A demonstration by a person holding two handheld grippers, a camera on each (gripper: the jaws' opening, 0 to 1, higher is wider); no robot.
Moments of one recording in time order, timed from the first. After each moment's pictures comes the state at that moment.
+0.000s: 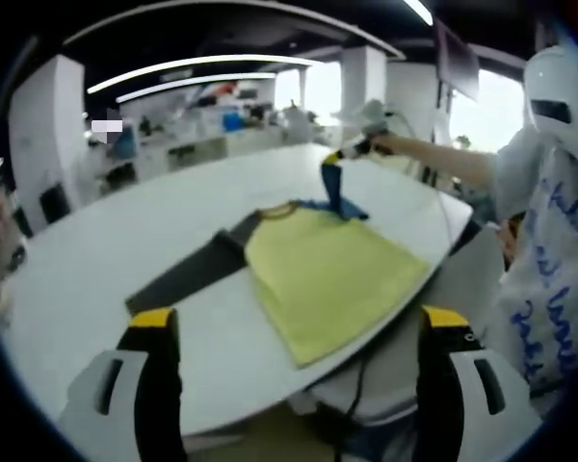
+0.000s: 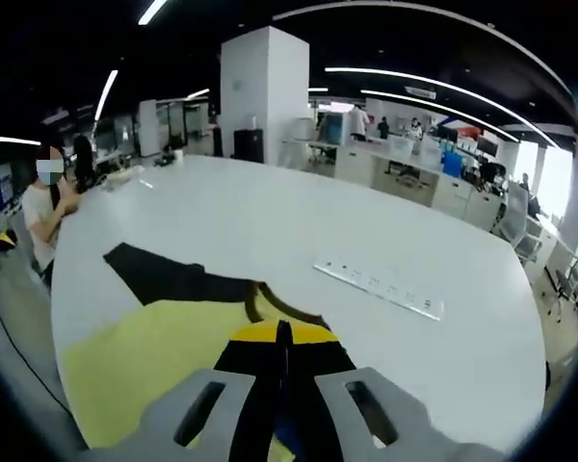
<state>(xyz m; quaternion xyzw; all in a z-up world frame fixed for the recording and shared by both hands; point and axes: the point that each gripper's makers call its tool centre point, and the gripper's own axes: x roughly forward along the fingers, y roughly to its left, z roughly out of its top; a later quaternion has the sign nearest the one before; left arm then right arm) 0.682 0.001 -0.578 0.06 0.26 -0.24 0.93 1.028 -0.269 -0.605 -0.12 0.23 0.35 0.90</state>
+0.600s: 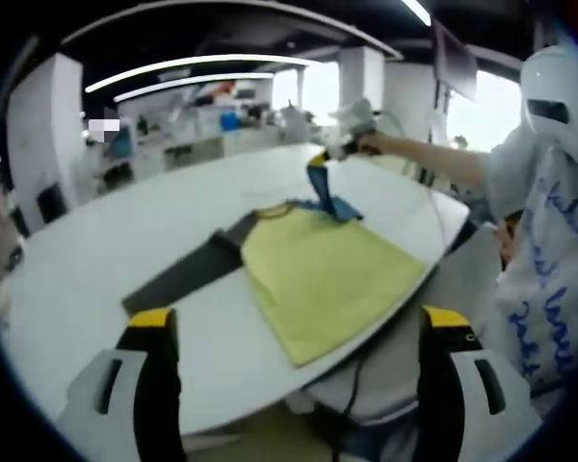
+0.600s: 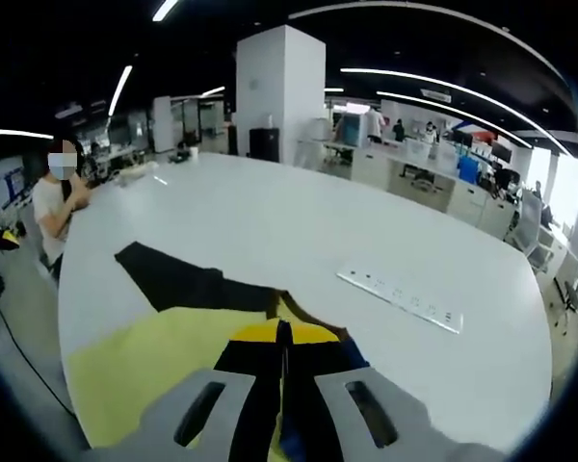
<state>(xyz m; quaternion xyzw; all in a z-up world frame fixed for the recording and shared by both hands) 0.680 -0.001 -0.579 0.06 0.26 -0.25 0.93 1.026 -0.230 -0.607 -0.13 0.23 0.38 0.89</state>
